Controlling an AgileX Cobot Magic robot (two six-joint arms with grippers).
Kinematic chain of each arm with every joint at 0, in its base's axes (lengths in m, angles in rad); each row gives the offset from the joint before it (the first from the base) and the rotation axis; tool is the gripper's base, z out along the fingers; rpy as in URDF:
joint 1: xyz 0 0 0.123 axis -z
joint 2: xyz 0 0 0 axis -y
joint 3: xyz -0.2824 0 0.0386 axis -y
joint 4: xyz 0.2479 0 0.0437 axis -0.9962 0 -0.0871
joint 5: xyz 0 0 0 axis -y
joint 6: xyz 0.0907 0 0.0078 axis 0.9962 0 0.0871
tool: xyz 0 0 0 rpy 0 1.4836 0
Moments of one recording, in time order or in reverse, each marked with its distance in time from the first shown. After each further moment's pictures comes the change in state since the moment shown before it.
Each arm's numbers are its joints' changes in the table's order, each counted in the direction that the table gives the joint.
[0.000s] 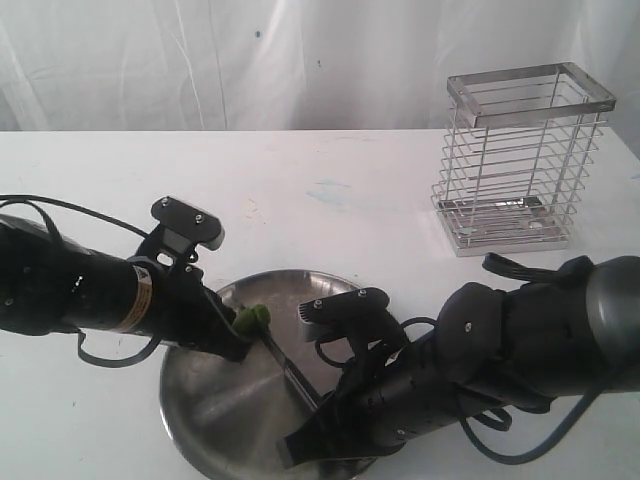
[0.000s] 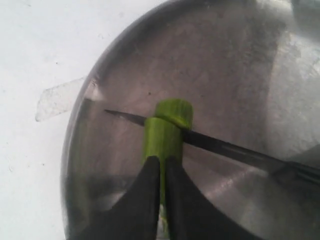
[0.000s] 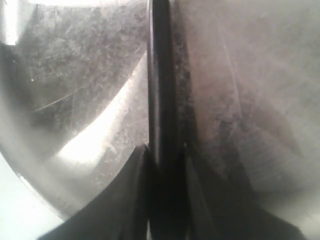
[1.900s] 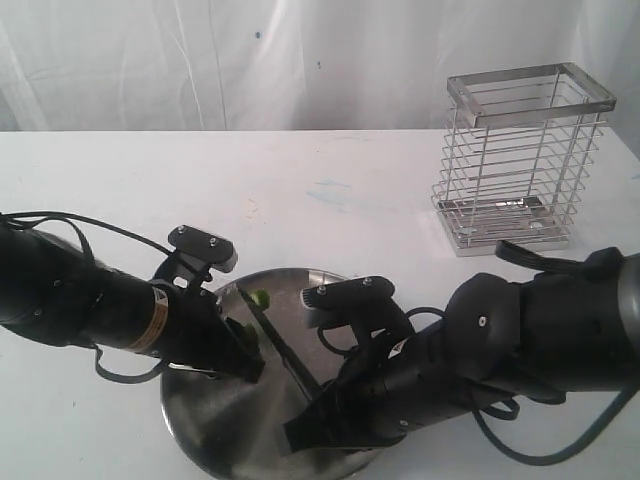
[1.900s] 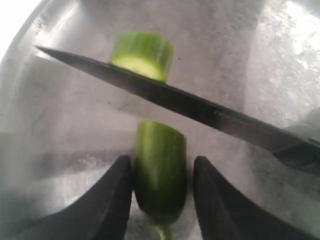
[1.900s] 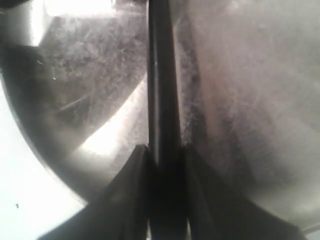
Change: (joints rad) left arm 0.005 -0.100 0.013 -0.028 0.082 -0.094; right arm 0.000 0.059 0.002 0.066 -0.017 0.094
